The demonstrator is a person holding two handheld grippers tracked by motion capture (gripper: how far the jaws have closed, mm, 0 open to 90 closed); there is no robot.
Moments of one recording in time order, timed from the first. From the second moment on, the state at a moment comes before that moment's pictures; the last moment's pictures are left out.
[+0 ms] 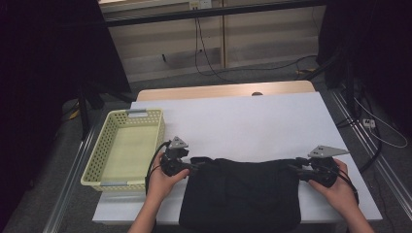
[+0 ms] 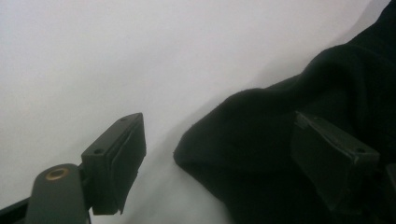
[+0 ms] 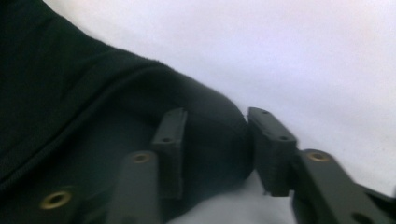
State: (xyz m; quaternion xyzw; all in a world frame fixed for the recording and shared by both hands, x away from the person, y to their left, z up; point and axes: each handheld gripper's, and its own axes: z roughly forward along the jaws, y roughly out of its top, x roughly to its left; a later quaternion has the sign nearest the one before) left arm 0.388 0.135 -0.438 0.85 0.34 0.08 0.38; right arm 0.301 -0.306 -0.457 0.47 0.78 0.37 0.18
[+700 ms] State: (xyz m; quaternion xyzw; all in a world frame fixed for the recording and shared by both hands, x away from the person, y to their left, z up) left arm 0.390 0.134 -0.448 0.86 0.35 0.10 0.35; right arm 0.299 -0.314 -0.460 0.50 0.76 0.37 0.19
